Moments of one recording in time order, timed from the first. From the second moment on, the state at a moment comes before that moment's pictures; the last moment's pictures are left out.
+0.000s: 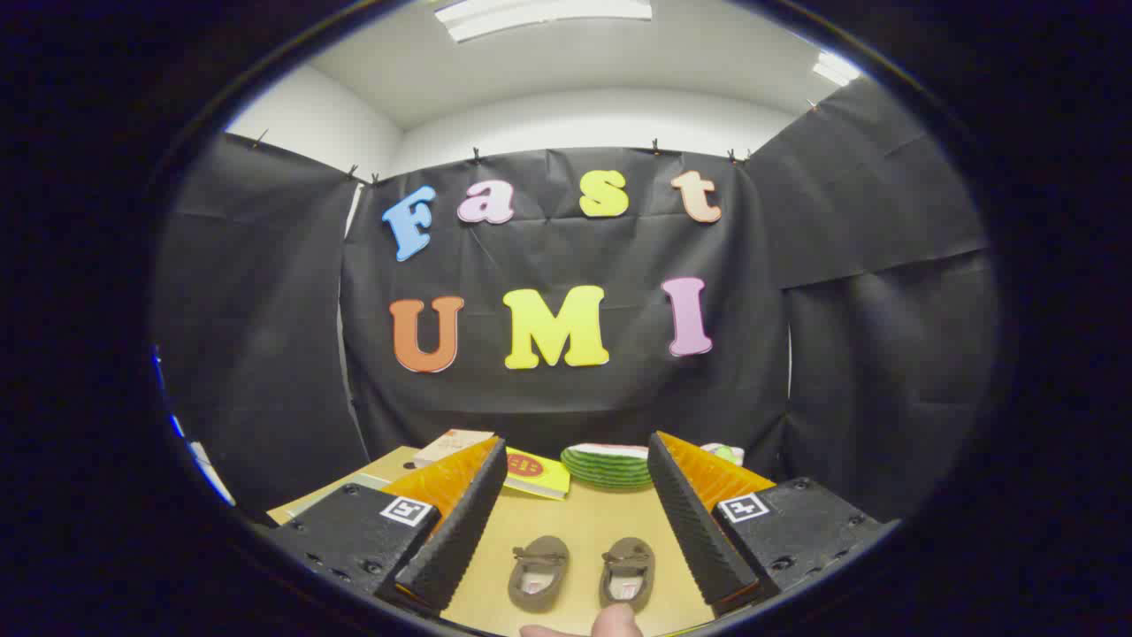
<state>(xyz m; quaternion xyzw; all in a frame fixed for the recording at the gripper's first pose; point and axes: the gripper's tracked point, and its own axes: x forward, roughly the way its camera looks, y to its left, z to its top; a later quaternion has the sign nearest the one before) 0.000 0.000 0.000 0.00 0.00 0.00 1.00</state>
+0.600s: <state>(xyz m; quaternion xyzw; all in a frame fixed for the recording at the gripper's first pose) 0.011 0.012 -0.014 0.03 0.02 0.01 1.00</state>
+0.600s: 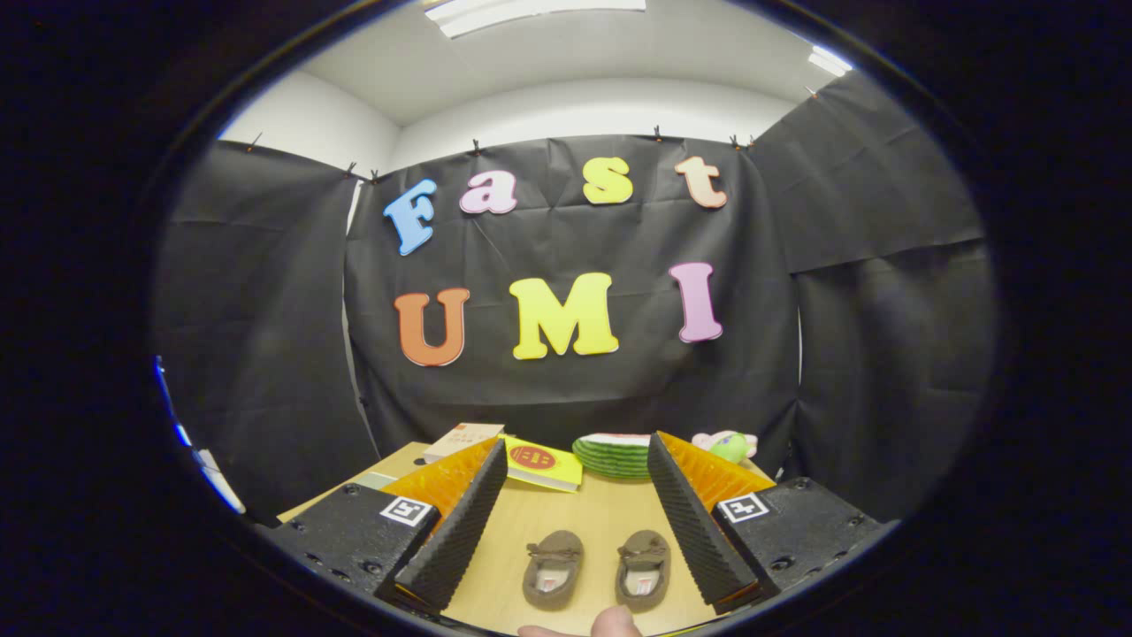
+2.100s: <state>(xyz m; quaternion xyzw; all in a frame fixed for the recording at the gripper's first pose) 0.038 0.204 -0.198 0.19 0.29 0.34 0.88</state>
